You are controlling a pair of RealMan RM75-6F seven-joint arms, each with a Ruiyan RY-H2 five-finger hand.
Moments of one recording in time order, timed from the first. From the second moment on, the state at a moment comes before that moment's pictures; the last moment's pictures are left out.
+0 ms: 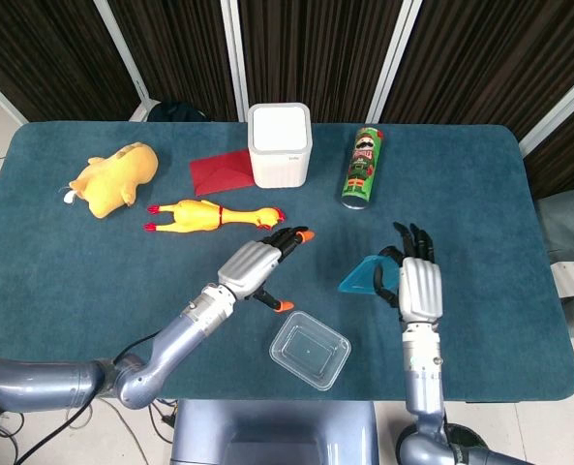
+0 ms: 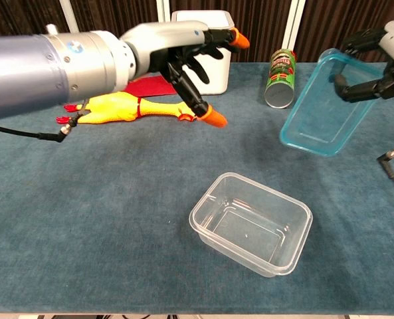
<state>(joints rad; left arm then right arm) -1.00 -1.53 -0.28 -1.70 0.98 0.87 0.14 0.37 -1.72 0.40 -1.71 -1.18 1.42 -0.43</state>
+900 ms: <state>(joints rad) -0.80 -1.17 -0.24 -1.88 1.16 0.94 -0.05 0.46 -1.57 0.39 -1.68 -0.83 1.35 -0.83</state>
